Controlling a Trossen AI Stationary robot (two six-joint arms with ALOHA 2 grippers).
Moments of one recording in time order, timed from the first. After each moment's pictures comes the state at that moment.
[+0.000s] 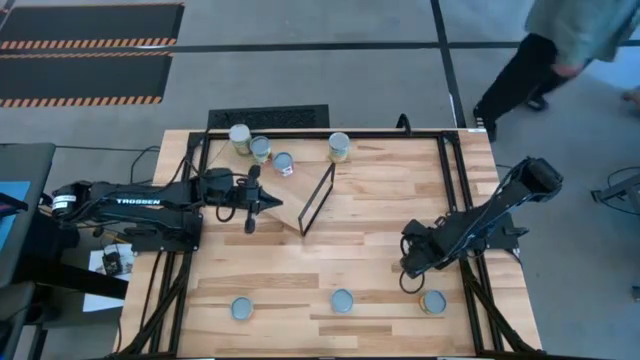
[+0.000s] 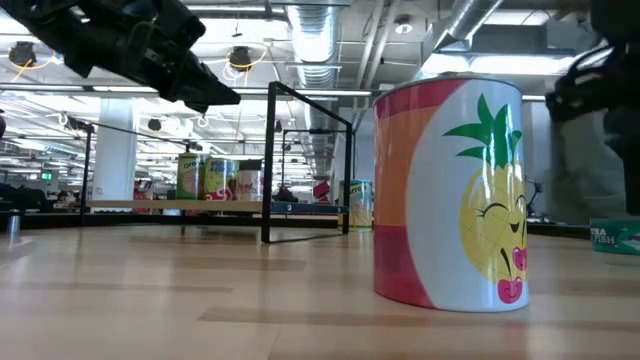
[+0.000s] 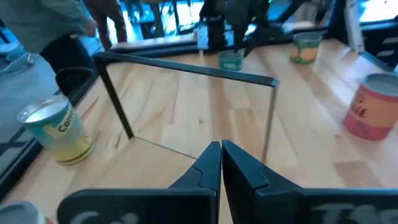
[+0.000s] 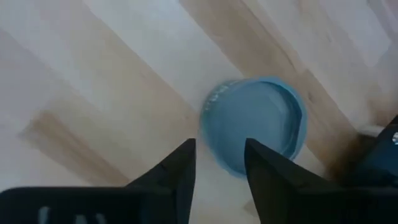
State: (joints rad) left arm 0.21 0.92 0.39 0.22 0.19 0.17; right arm 0.54 1.40 0.75 -1.07 0.26 1.34
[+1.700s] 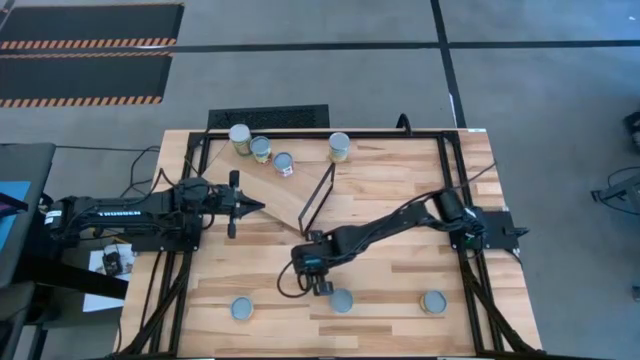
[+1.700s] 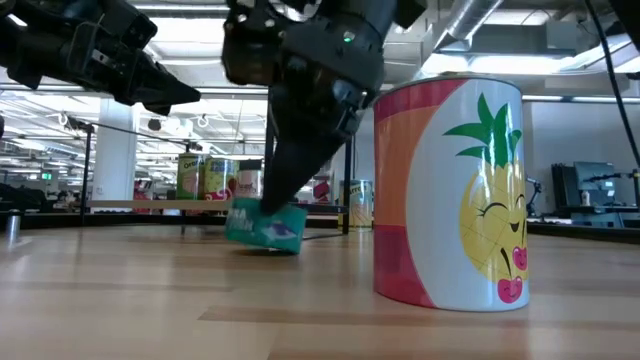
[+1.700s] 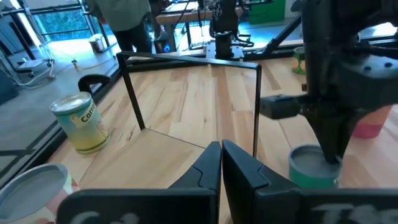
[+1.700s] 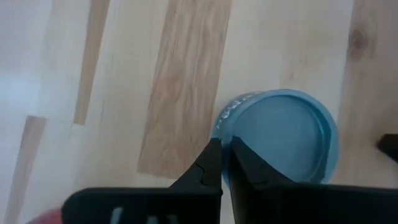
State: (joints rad) left arm 0.19 0.55 0.20 0.14 0.13 0.13; right arm 0.25 2.21 1.71 -0.60 0.00 0.09
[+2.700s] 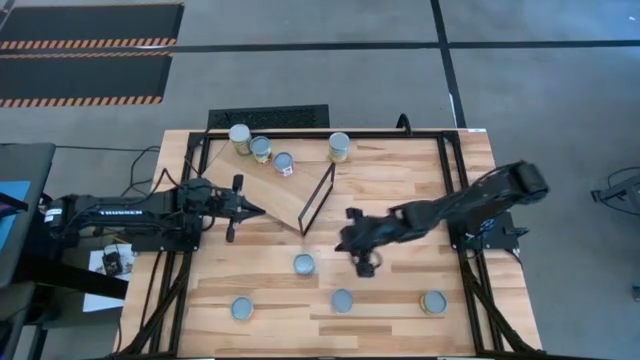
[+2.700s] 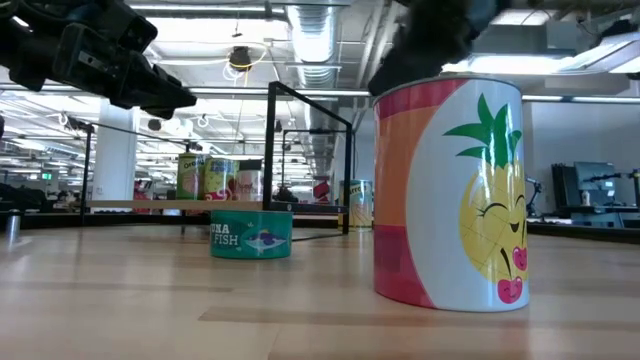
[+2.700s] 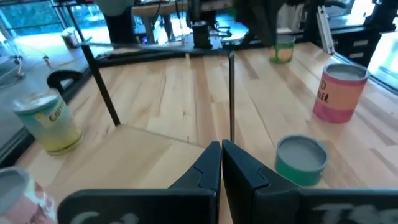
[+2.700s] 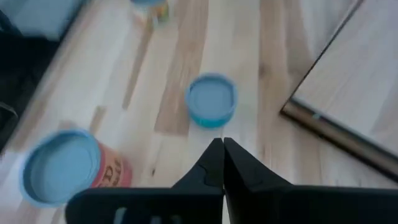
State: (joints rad) left arm 0.18 0.59 0.21 0.14 0.20 0.16; right arm 0.23 1.51 0.98 -0.14 0.06 0.09
